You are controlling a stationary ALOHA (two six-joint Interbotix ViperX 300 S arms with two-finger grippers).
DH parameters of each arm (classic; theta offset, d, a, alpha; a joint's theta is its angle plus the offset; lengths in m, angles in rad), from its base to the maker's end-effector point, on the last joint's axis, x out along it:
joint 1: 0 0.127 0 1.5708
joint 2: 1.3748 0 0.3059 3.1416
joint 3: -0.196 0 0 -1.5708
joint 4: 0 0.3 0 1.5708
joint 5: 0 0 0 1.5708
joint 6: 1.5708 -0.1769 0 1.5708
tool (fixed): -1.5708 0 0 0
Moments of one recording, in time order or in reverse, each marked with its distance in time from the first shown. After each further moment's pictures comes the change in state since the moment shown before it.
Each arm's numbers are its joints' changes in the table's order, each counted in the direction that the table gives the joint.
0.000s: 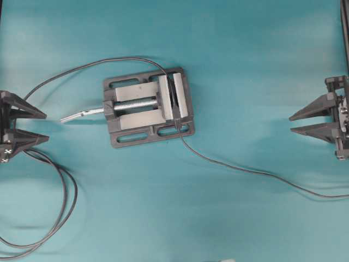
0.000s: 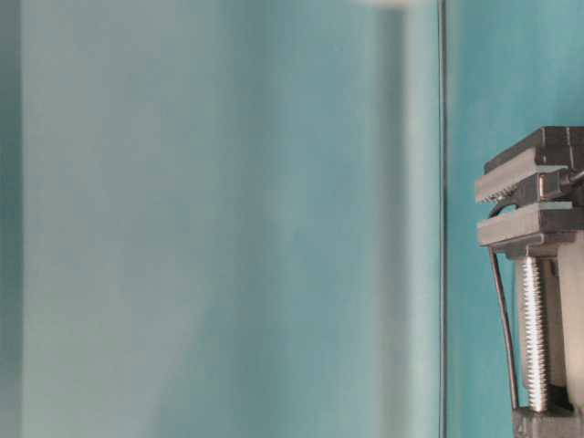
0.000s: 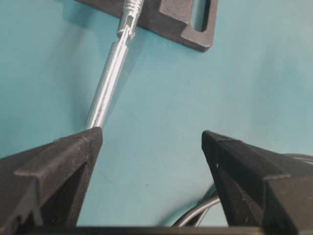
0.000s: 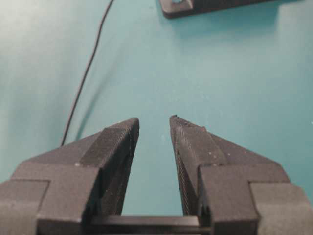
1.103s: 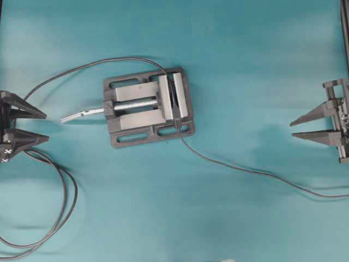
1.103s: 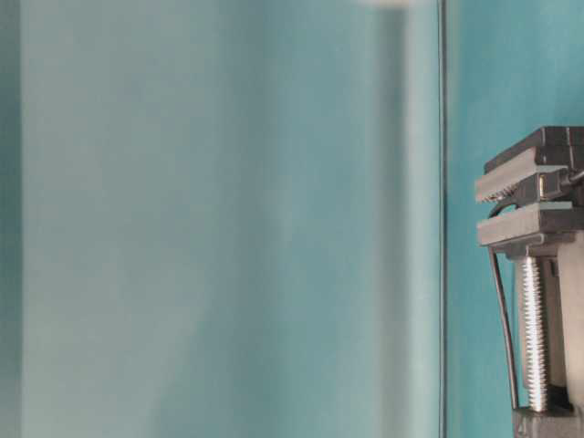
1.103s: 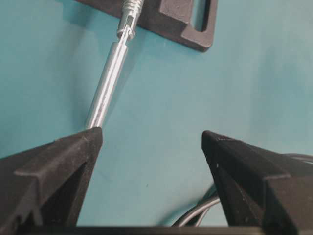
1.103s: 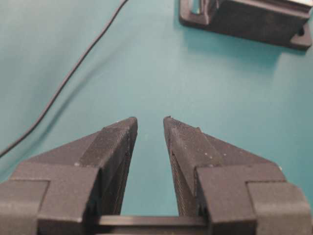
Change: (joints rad) left arm -0.002 0.000 0.000 0.000 0.000 0.000; right arm 0.000 0.000 -0.032 0.000 0.097 0.353
